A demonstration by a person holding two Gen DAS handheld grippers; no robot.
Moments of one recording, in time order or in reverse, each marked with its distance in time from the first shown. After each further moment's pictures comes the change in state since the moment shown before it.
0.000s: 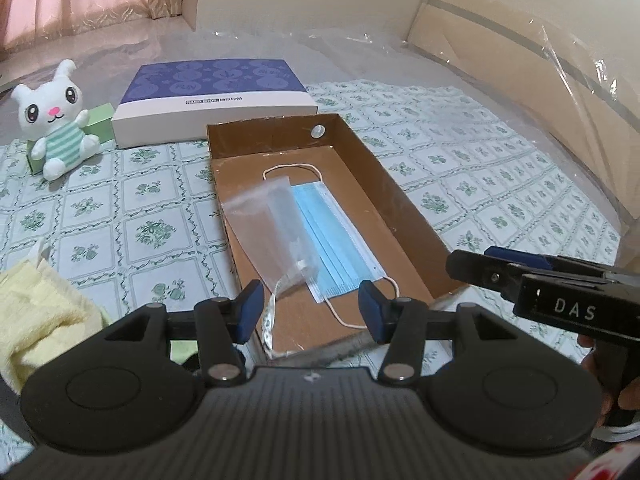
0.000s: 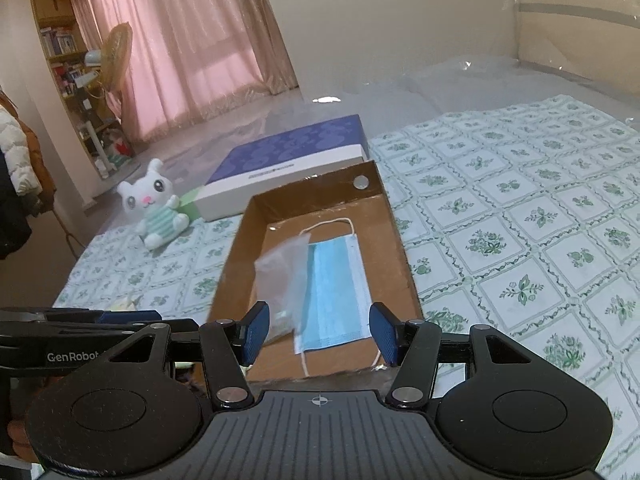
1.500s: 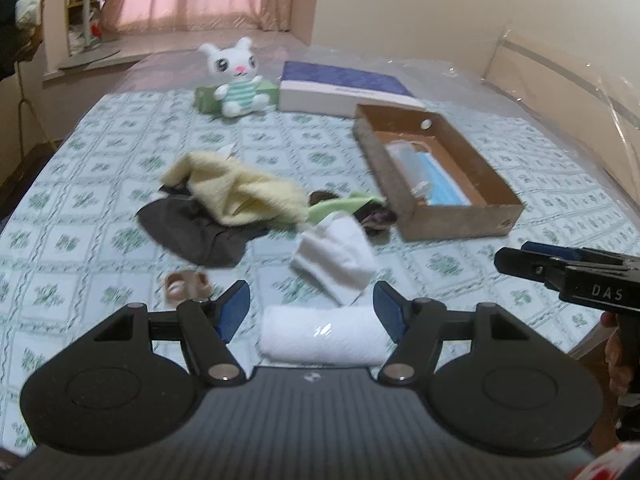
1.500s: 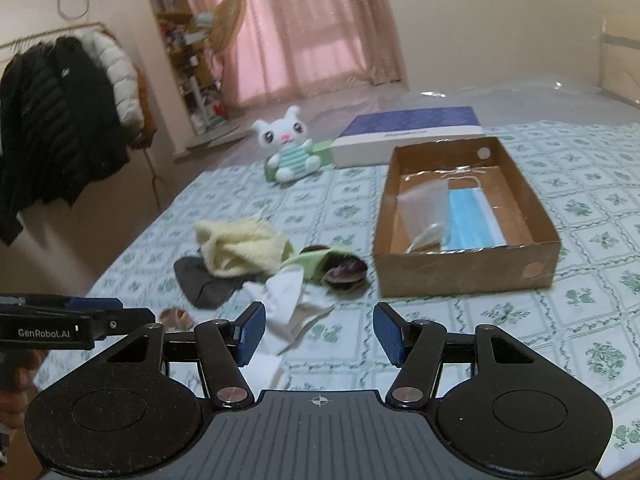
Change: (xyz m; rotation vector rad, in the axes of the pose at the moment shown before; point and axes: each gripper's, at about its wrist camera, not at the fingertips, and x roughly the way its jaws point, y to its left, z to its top) left arm -0.175 0.085 -0.172 -0.154 -0.086 0.218; right arm -0.076 0.118 -0.117 -0.172 0.005 0.199
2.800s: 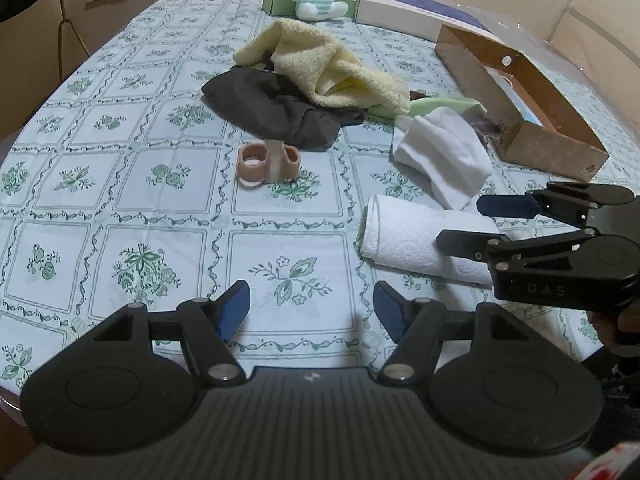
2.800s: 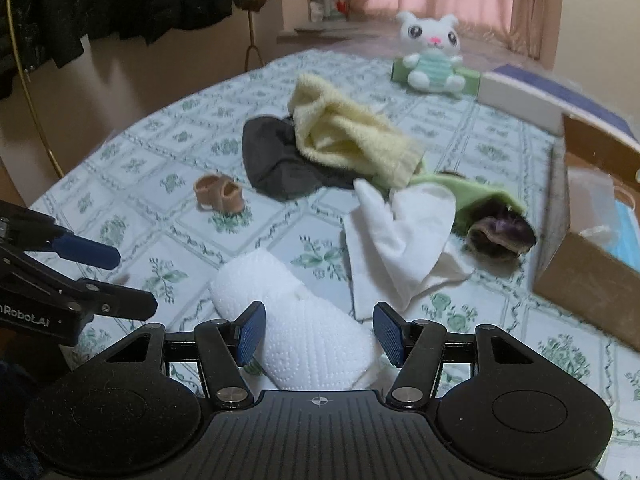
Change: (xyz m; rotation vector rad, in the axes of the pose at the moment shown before) left arm 0.049 0.059 -0.060 -0.108 0.189 0.115; right arm 0.146 0.068 -0.053 -0.416 0.260 0.167
